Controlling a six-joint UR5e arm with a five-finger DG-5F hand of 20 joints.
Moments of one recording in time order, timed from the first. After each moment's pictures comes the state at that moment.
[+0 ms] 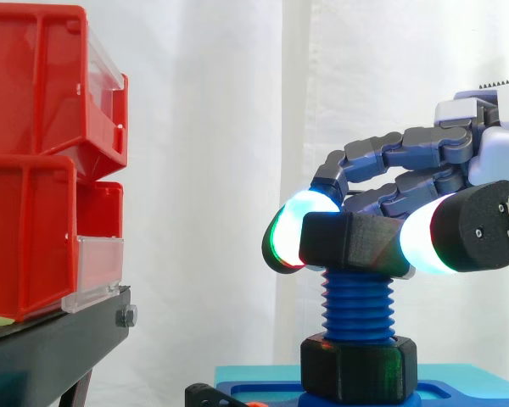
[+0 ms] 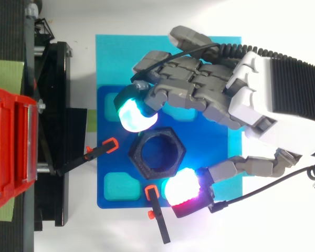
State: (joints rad) arm 0.25 -2.10 -1.48 -2.57 -1.12 -1.00
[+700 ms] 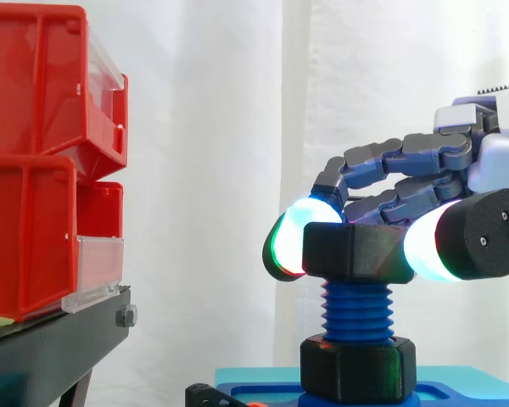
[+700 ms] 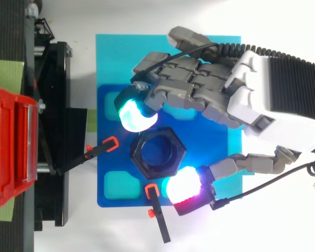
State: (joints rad) arm 0.24 -2.10 -1.48 -2.58 -1.15 -1.01
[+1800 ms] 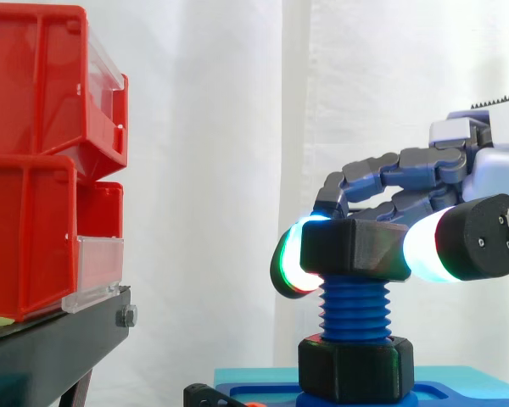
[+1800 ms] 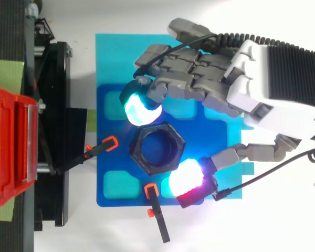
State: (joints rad) arm 0.21 -2.11 -1.48 -2.59 -1.20 -1.02
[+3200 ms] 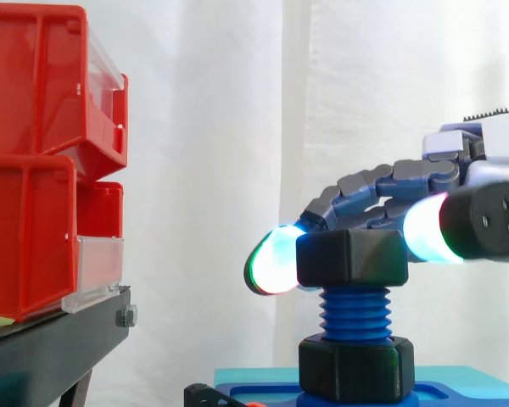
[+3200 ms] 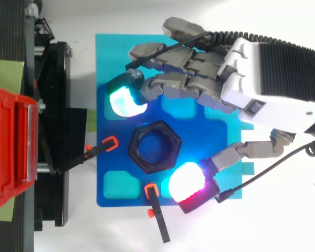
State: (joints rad) arm 0.19 -2.12 -1.47 -2.58 -1.26 -1.02
